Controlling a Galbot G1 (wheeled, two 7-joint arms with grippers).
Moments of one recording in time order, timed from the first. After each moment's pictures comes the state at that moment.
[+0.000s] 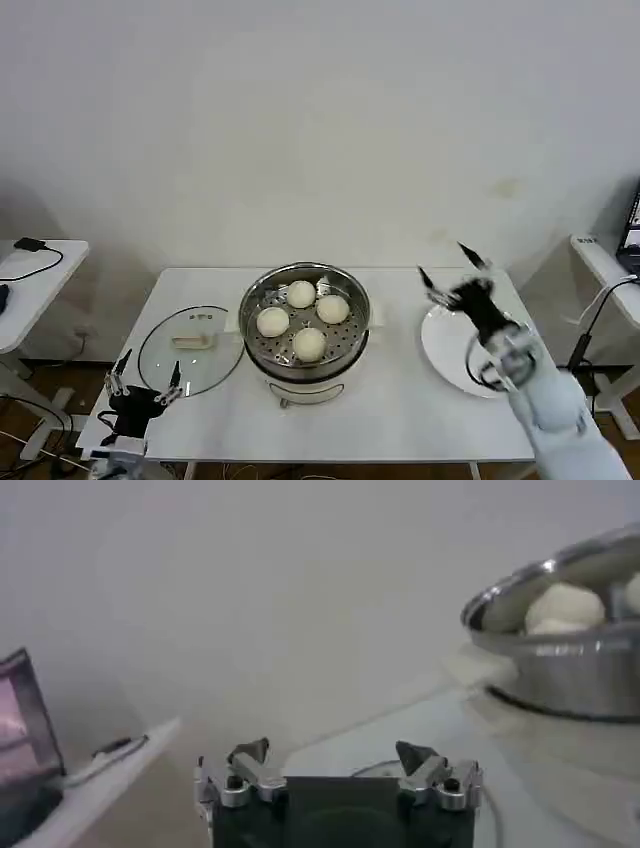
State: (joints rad) left arm 1.68 -1.13 -0.63 -2.07 0.20 0.19 -0.19; right arm -1.29 1.12 0.67 1.92 0.19 0.04 -0.19
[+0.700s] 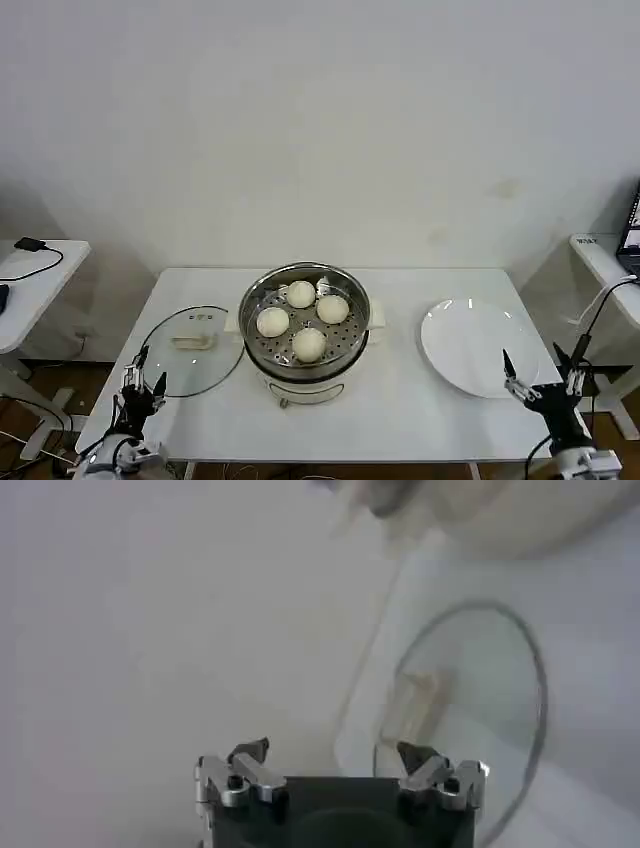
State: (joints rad) left arm 1.48 -1.05 -0.57 -1.70 0.93 0.10 -0.12; right arm -1.65 1.38 0.96 1.95 0.17 0.21 -0.25
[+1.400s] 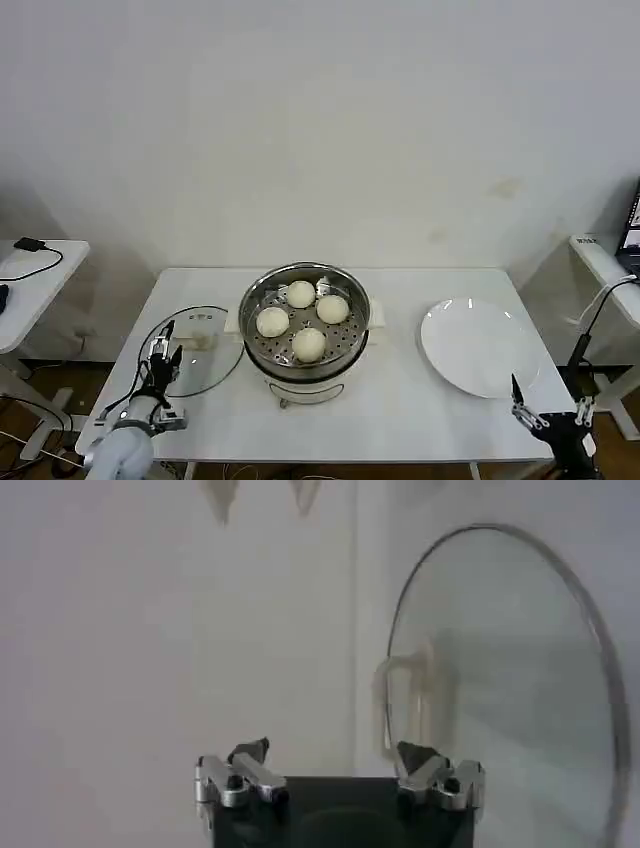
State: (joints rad) left arm 1.21 -1.07 -0.44 -1.48 1.10 0.07 -0.12; right arm -1.72 1.45 1.00 1.97 0.14 0.26 -0.25
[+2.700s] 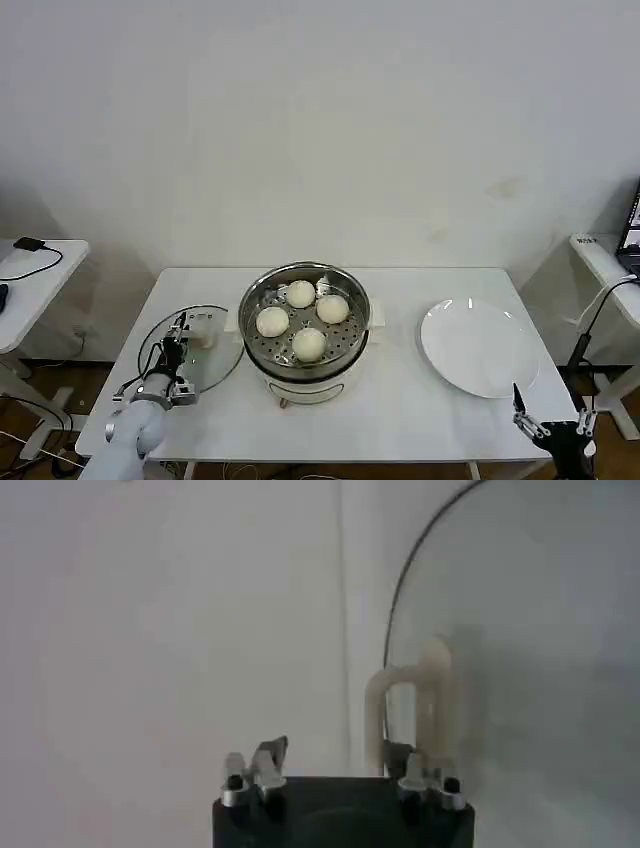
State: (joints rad) left arm 1.02 -1.11 -0.38 -1.24 1.13 0.04 -0.16; right arm -1.73 1.47 1.01 1.94 0.13 0.27 -0.26
